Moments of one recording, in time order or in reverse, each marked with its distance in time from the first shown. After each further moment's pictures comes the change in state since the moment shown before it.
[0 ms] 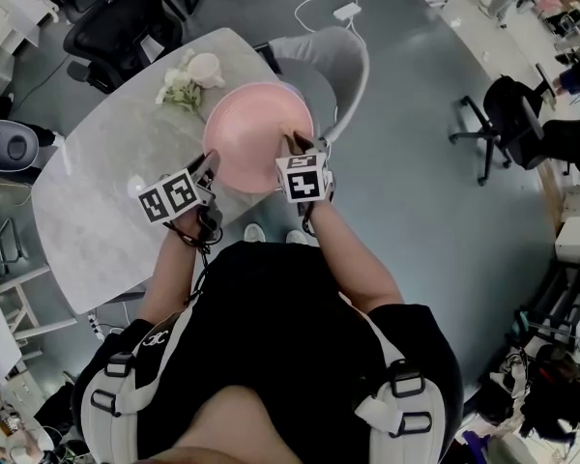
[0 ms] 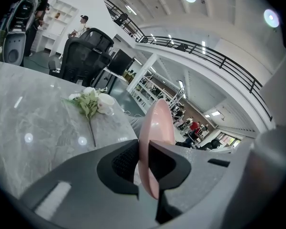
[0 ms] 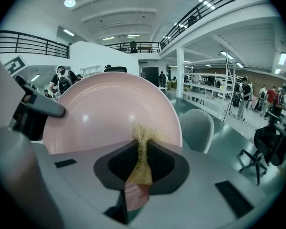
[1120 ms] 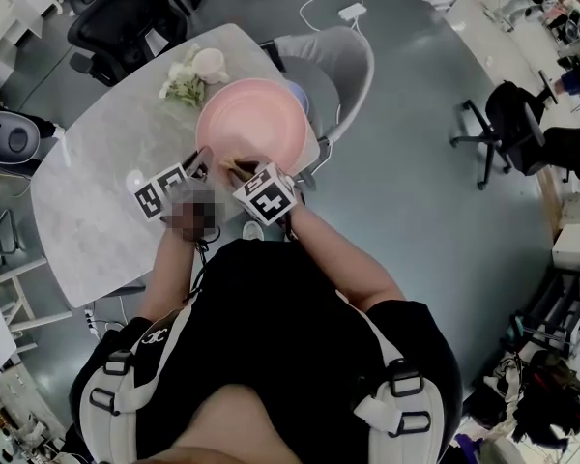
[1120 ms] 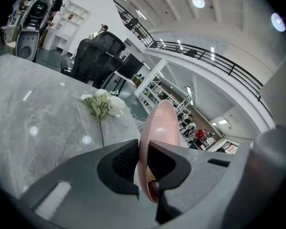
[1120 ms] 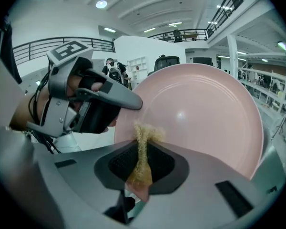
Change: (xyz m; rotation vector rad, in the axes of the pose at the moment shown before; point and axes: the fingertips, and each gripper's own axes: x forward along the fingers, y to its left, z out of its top) left arm -0.009 0.025 0.010 -0.082 -0.051 0.065; right arm -0.015 0.164 -0.012 -0.300 0.110 0.505
